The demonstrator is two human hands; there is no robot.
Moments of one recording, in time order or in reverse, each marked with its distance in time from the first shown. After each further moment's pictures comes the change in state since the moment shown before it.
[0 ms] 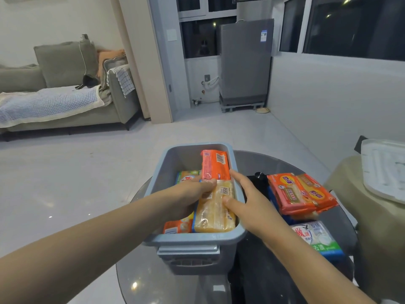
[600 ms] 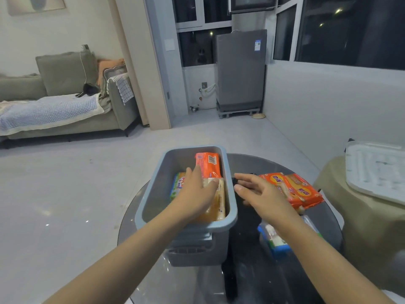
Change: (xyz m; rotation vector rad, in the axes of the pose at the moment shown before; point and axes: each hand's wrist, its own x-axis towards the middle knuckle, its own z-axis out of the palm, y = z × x) left_hand -0.027 -0.010 0.032 0.608 0.367 0.368; right_hand -0.021 0.004 -0.035 0.021 0.116 -0.094
